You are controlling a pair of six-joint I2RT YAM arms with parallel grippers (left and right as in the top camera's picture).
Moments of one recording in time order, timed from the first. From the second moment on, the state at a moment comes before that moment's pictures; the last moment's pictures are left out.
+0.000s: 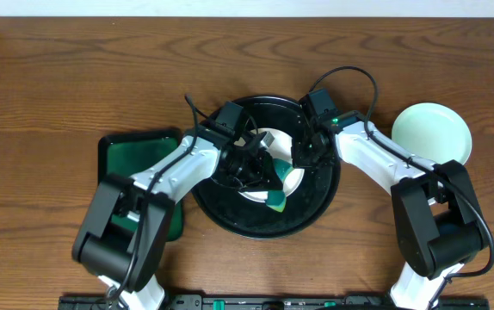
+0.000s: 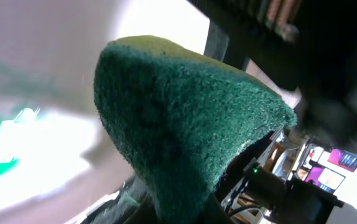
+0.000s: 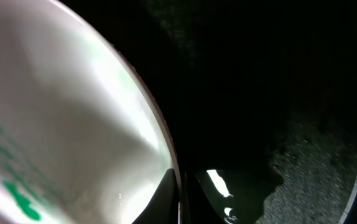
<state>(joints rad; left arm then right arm) -0.46 1.83 1.06 -0.57 0.83 -0.46 0.43 1.91 1.20 -0.63 -0.20 0.40</state>
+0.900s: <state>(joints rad) -0.42 1.84 1.06 -0.53 0.40 -0.52 0.43 1.91 1.20 -0.65 -0.38 0.43</state>
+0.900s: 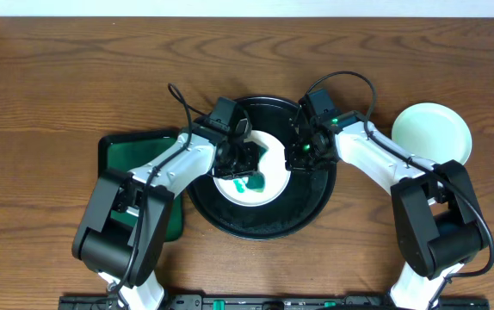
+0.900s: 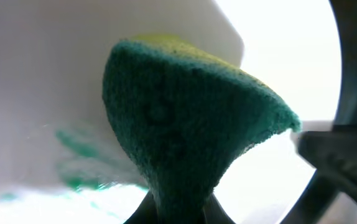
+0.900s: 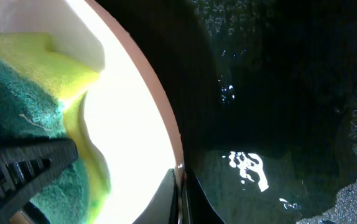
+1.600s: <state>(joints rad) -0.45 1.86 1.13 -0.82 0.01 -0.58 0.44 1.91 1.20 -0.69 -0.41 0.47</state>
